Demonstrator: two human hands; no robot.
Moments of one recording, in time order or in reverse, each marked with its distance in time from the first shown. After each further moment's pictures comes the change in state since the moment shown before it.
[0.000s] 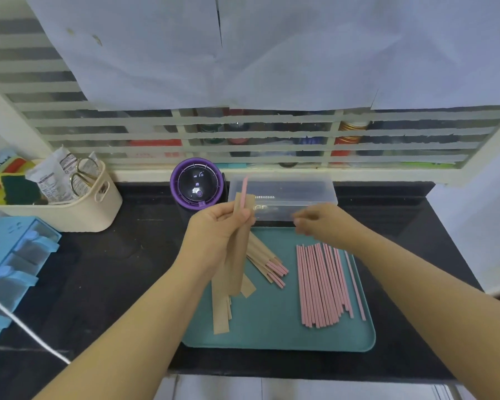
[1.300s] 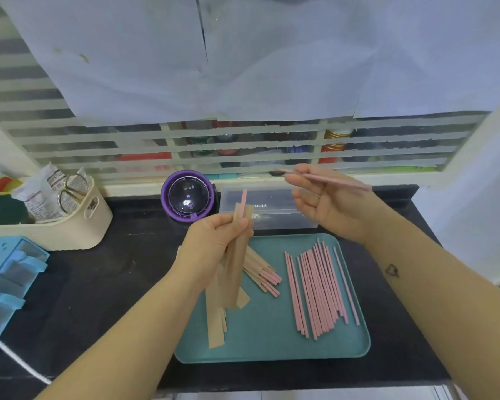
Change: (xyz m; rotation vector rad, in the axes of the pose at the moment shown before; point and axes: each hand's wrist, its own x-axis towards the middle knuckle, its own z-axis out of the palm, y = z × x) left_hand 0.003 -0.003 0.002 0.055 -0.073 -0.073; right_hand -0.023 -0.031 -0.038 1.347 -0.053 -0.044
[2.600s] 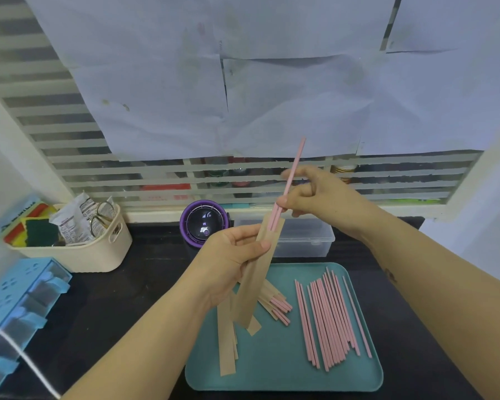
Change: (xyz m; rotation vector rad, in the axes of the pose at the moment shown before) left_hand -0.027 0.044 0.002 -0.129 -0.227 0.013; right_hand -0.010 -0.038 0.052 -0.965 -0.031 -0.288
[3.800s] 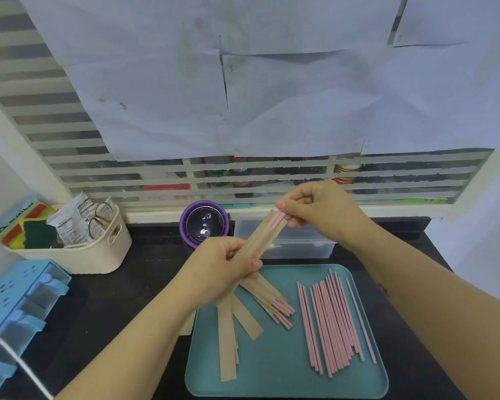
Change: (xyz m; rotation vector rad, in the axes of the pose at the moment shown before) left_hand -0.005 0.006 -0.018 0.743 0.059 0.094; right_hand 0.011 0.016 0.013 -0.011 0.087 0.002
